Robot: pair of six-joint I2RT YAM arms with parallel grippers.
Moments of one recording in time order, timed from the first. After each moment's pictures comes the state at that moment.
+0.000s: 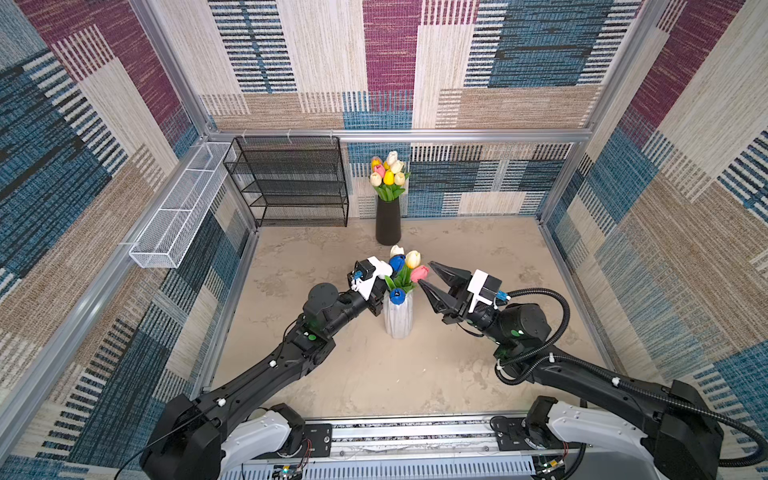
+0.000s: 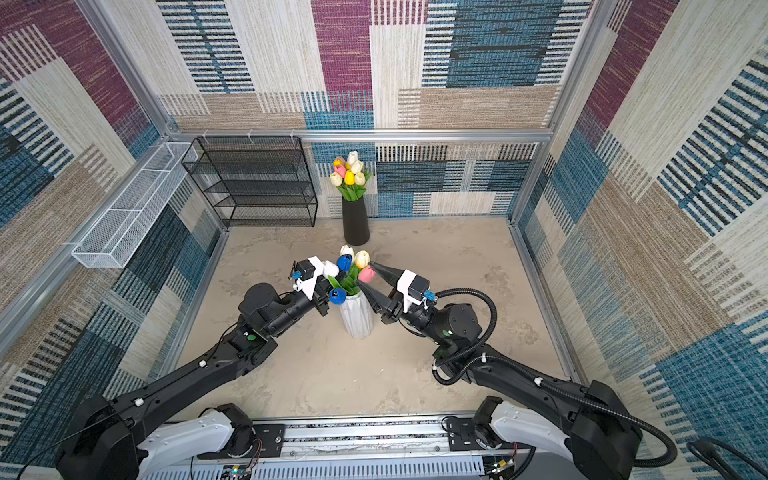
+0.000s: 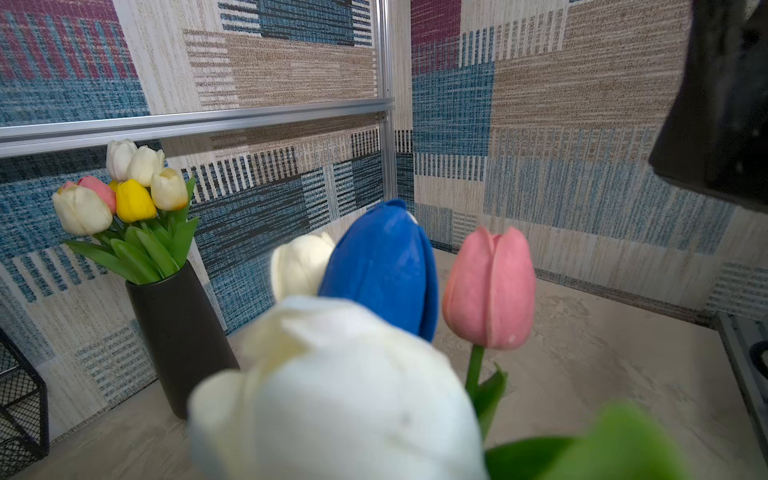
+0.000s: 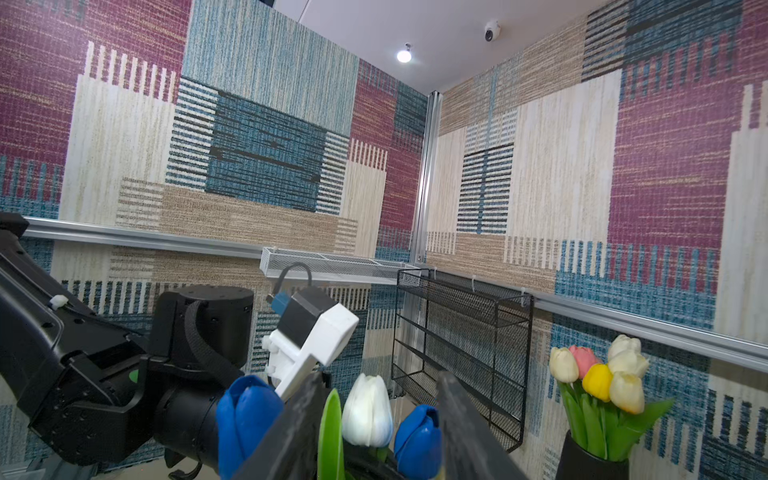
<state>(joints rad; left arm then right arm) -0.61 1.10 0.64 0.54 0.24 0.08 0.82 1.03 0.60 0.96 -0.19 -0.03</state>
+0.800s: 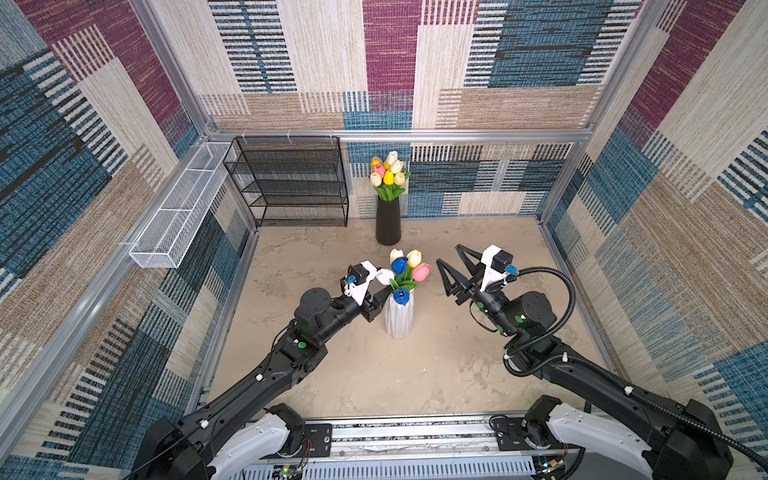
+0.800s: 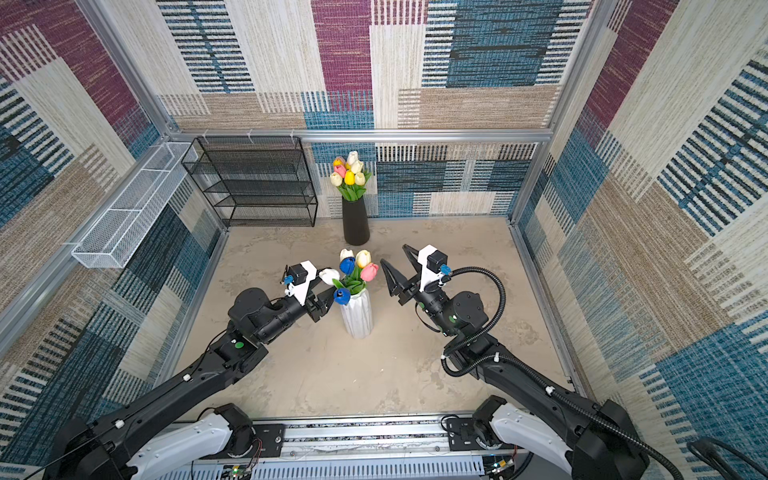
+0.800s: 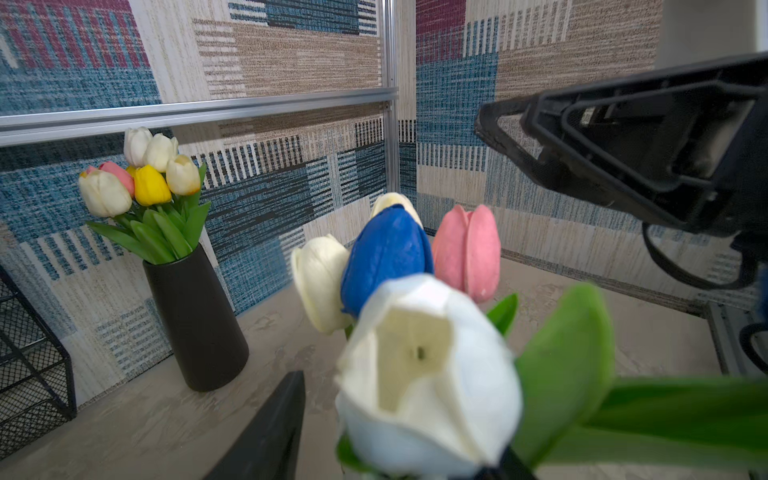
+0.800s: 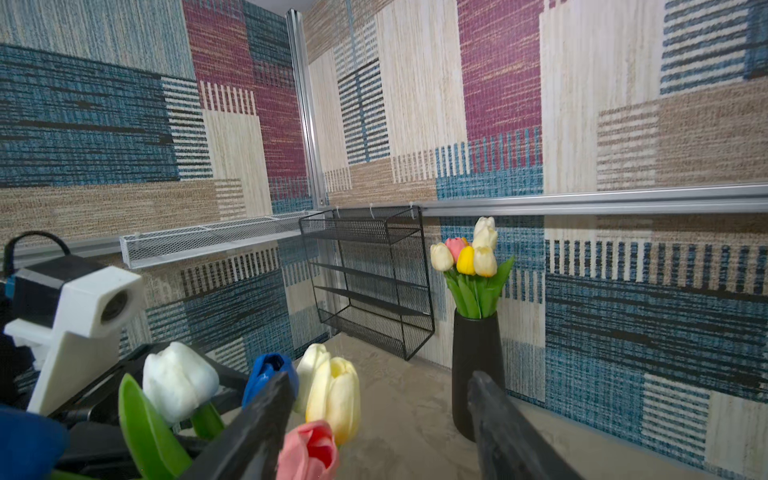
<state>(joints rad) -0.61 0.97 0.62 0.39 0.22 0.08 0.65 0.99 0.60 0.69 -0.05 0.13</state>
